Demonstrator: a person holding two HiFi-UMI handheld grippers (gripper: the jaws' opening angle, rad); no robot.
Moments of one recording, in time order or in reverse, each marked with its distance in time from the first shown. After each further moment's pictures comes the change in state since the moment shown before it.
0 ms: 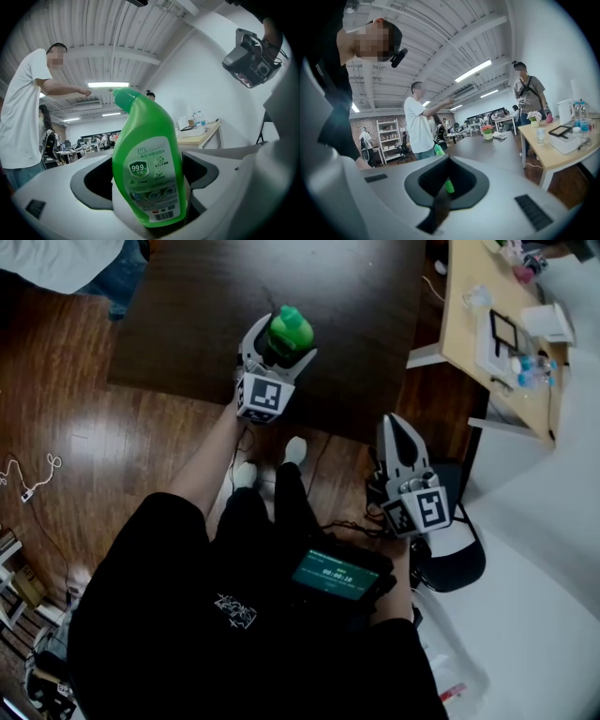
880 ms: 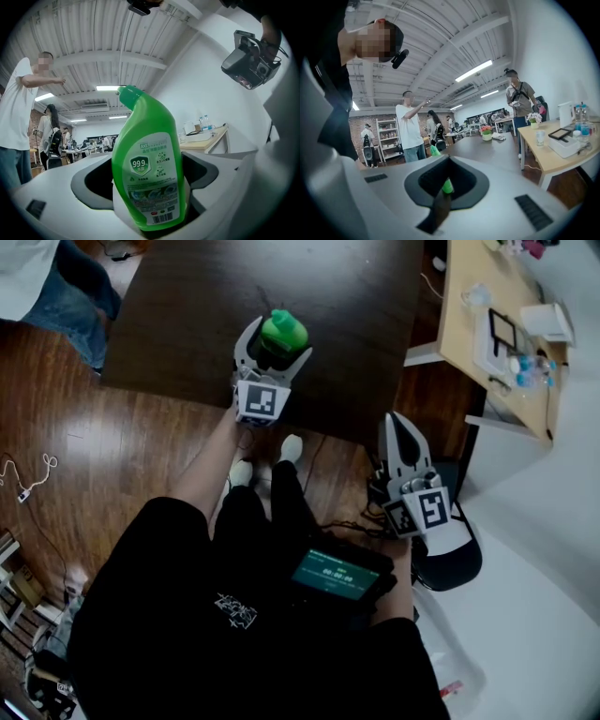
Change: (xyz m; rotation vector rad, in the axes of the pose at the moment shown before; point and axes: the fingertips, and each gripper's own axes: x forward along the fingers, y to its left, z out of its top) left arm 0.001 0.003 -0.004 -0.079 -0.044 0.067; right arm 0.007 -0.014 0.007 -0.021 0.017 -0.020
